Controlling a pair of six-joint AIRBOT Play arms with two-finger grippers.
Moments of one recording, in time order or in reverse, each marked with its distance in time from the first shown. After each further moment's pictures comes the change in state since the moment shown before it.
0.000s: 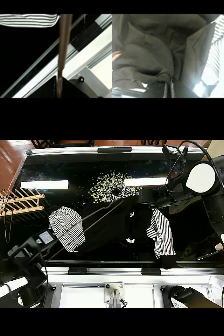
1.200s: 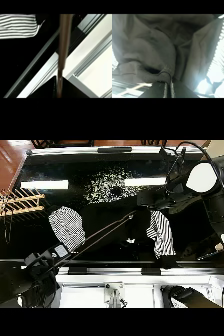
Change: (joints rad) left arm -0.228 -0.021 -0.113 -0.003 0.149 -0.164; right arm 0.000 0.000 0.000 0.071 0.016 -0.029
